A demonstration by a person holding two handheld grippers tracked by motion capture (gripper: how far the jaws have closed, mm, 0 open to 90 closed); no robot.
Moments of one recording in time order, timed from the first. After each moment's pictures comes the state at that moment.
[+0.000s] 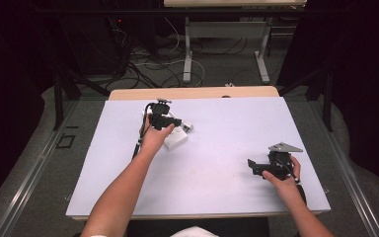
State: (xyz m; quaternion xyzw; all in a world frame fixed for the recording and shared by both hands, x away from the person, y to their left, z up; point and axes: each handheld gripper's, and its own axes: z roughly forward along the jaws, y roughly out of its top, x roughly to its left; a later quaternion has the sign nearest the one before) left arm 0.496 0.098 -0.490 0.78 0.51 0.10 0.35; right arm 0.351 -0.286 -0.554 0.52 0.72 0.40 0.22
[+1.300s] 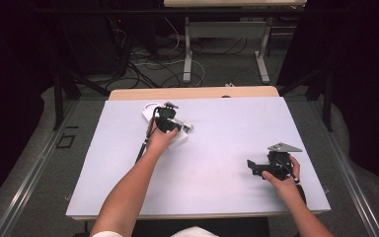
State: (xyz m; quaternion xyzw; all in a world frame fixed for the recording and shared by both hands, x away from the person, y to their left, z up) left arm 0.509 0.084 -0.518 0.81 0.50 0.08 0.30; right arm 0.351 -0.285 -0.554 0.51 0.73 0.40 0.22
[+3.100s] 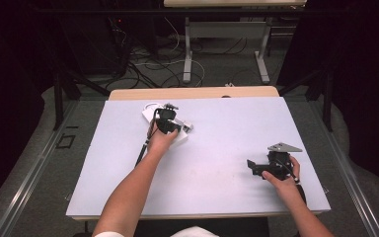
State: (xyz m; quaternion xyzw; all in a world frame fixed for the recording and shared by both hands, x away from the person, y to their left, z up) left arm 0.507 0.083 -0.522 0.80 0.51 0.09 0.30; right arm 0.351 -0.285 -0.554 0.51 0.73 0.40 0.22
